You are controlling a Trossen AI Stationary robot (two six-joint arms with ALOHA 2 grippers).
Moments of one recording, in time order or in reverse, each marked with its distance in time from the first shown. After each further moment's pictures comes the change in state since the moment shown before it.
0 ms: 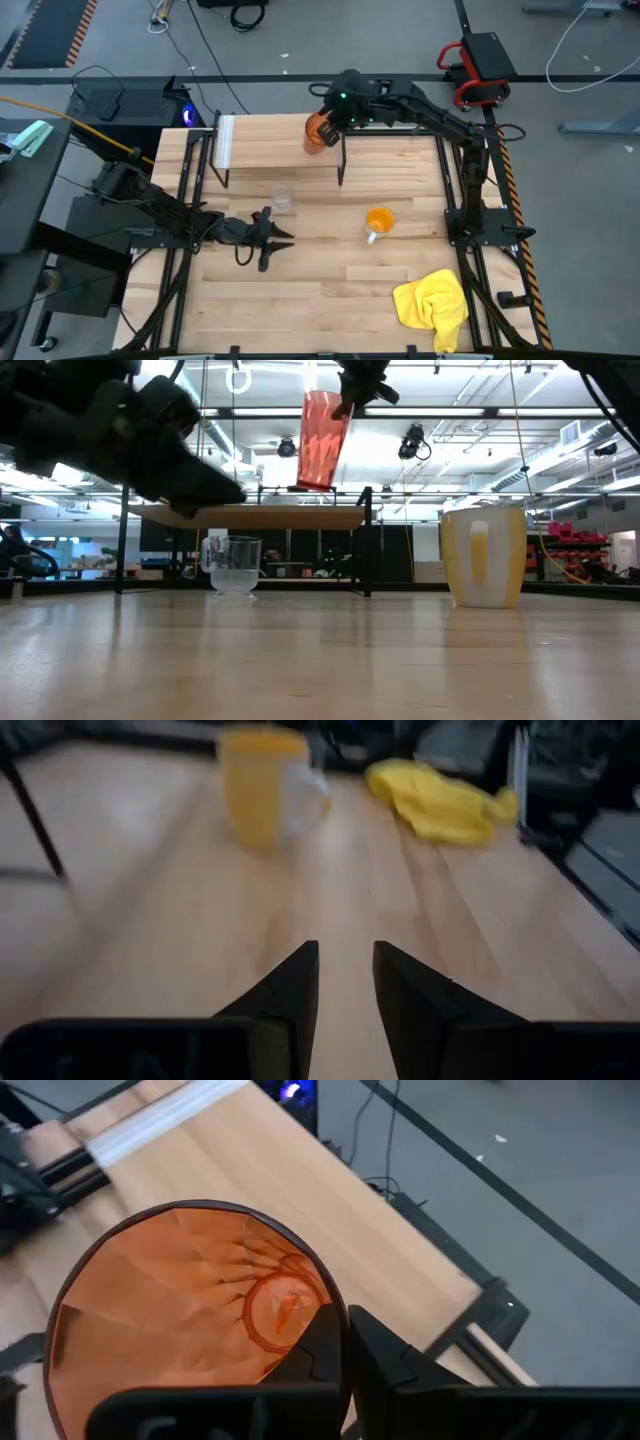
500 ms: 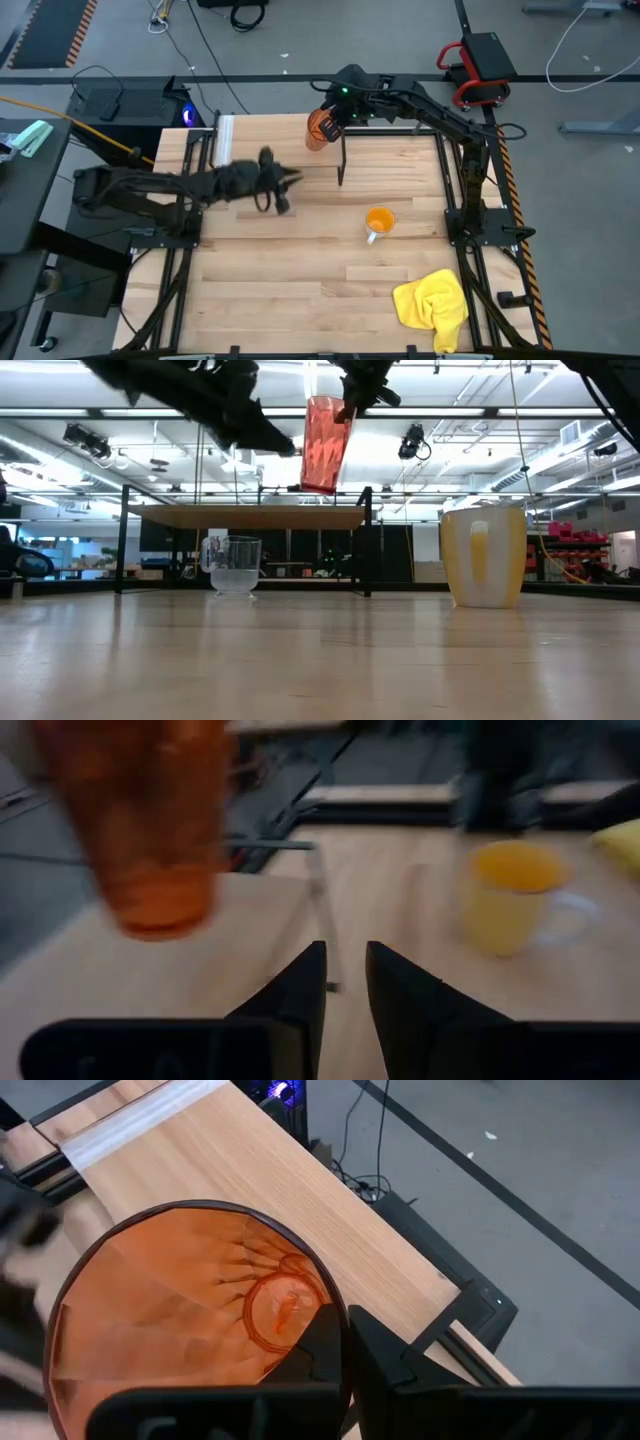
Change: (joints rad) left arm 0.413 -0.219 0.433 -0.699 -0.003 0.285; right arm -0.031 0.000 0.000 0.000 -0.008 -0.016
